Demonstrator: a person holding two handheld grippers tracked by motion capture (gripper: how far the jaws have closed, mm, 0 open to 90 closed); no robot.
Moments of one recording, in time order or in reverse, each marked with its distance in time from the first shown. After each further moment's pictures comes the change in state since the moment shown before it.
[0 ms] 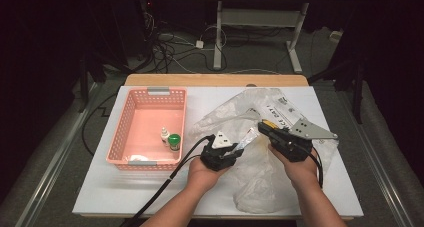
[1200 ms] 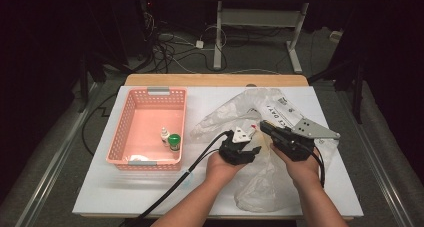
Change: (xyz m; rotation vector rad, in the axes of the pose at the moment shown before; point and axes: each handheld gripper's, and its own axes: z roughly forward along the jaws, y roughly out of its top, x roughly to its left) left arm -0.010 0.018 0.041 -0.007 -0.029 0.001; right arm -0.005 -0.001 -0.003 -0.003 -0.004 0.016
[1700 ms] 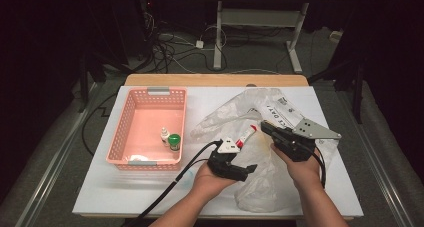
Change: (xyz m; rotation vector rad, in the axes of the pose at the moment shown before) left arm -0.010 -0.020 -0.045 0.020 -0.118 0.000; right arm 0.000 0.000 -0.002 -0.003 -0.004 -0.002
